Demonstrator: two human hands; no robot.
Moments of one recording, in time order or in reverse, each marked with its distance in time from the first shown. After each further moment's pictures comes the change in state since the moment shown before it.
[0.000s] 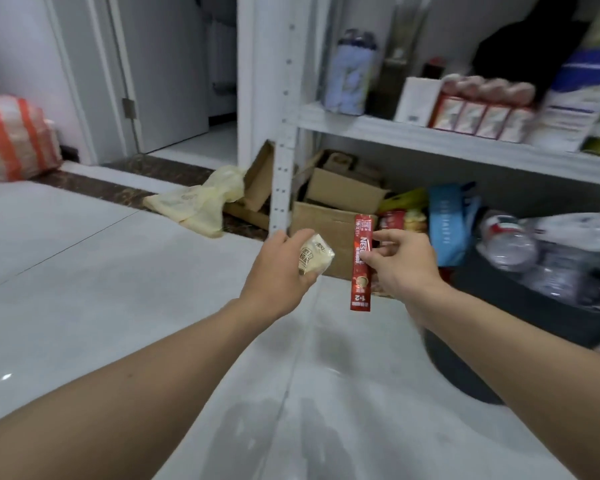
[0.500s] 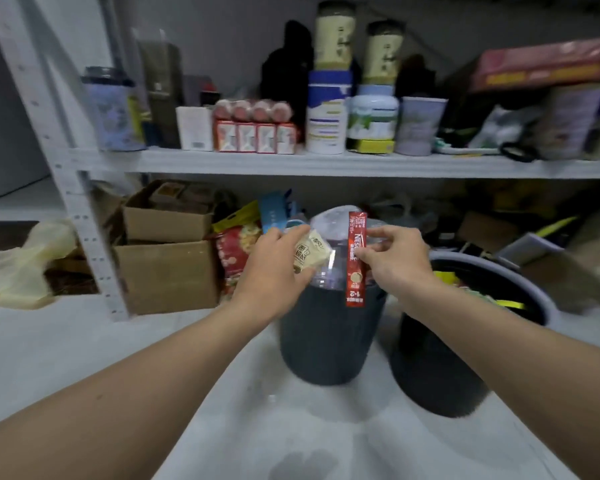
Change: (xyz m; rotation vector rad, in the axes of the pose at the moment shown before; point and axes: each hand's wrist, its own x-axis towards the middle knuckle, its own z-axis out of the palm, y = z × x) left_hand 0.047 0.269 0.145 -0.017 -0.100 0.337; right_hand 0.013 0.089 -0.292 0.009 0.372 0.100
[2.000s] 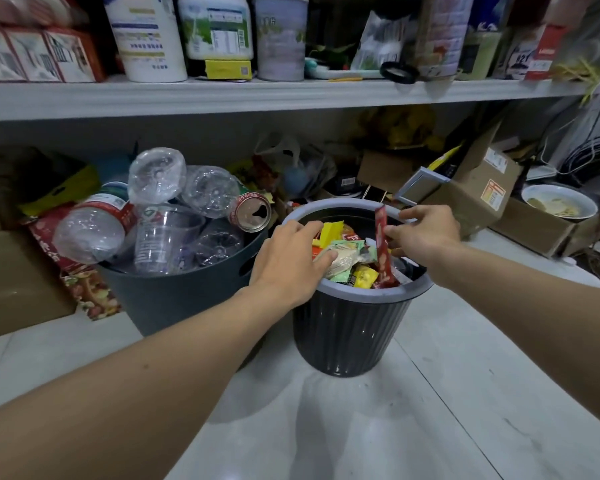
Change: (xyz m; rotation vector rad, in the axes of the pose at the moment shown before) left_hand 0.051 0.135 0.213 -0.047 -0.309 0.149; right_hand 0.096 0.176 -0.178 -0.164 0.329 0.321
